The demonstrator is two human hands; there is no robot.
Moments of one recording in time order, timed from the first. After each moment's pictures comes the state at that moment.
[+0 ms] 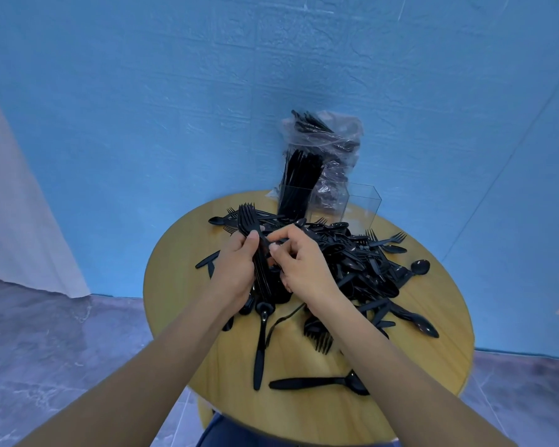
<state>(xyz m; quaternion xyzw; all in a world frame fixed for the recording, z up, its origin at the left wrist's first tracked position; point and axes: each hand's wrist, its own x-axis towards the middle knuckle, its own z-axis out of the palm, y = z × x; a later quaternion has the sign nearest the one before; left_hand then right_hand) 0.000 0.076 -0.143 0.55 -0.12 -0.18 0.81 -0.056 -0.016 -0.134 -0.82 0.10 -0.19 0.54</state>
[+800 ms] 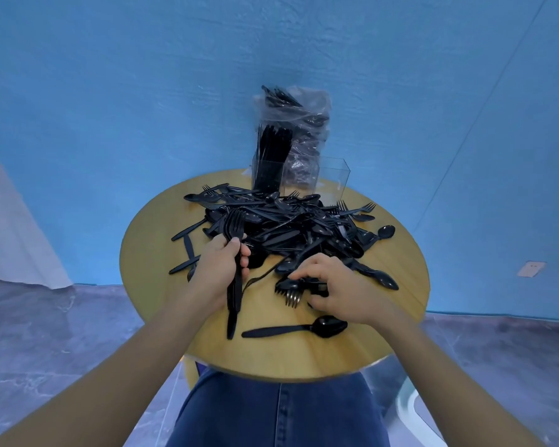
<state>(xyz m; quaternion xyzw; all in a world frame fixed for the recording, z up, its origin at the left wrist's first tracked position) -0.047 0.083 -0.161 0.63 -0.07 -0.22 0.74 -0.166 -0.077 -0.156 -0.96 0.05 0.01 0.26</state>
